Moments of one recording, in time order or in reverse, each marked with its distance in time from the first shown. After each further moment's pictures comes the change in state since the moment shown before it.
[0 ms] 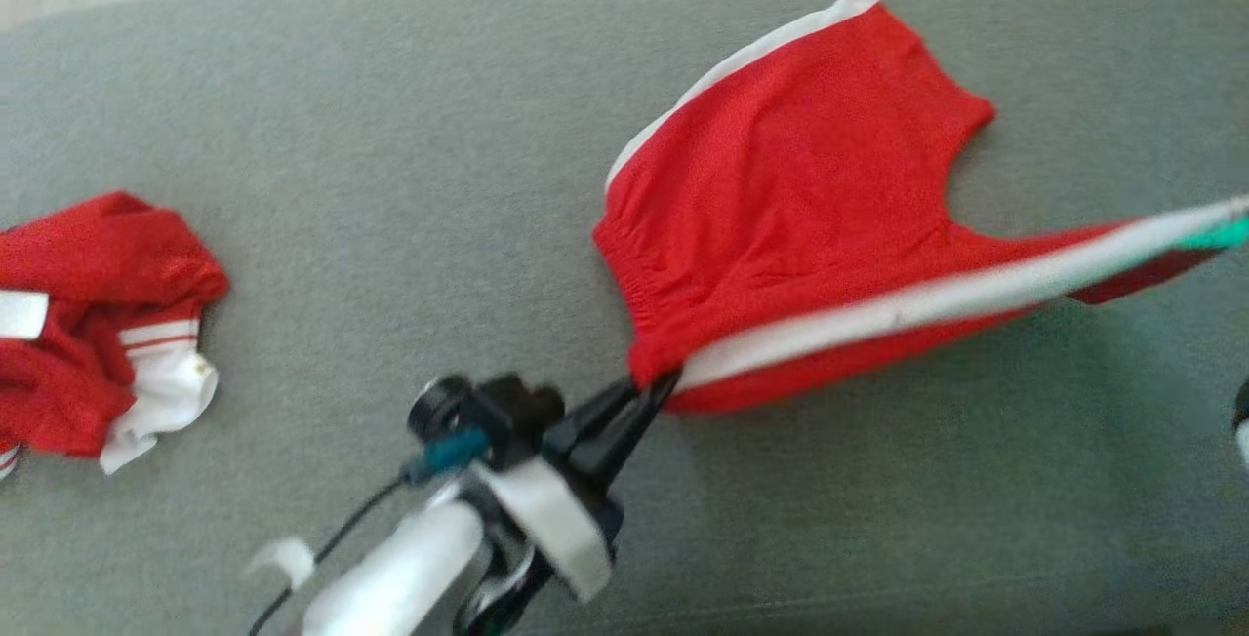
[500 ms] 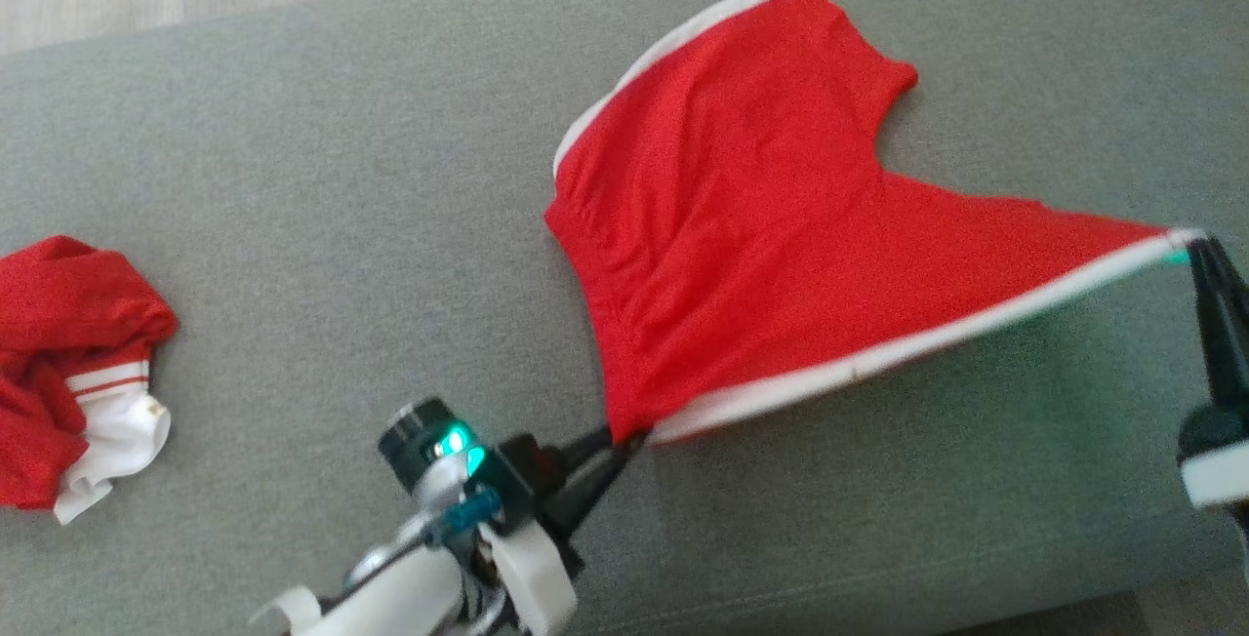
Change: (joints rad) left arm -0.016 0.066 -0.049 0.045 0.197 0.021 -0.001; right arm -0.066 -0.083 0.230 0.174 0.111 0.000 -0.251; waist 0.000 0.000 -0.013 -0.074
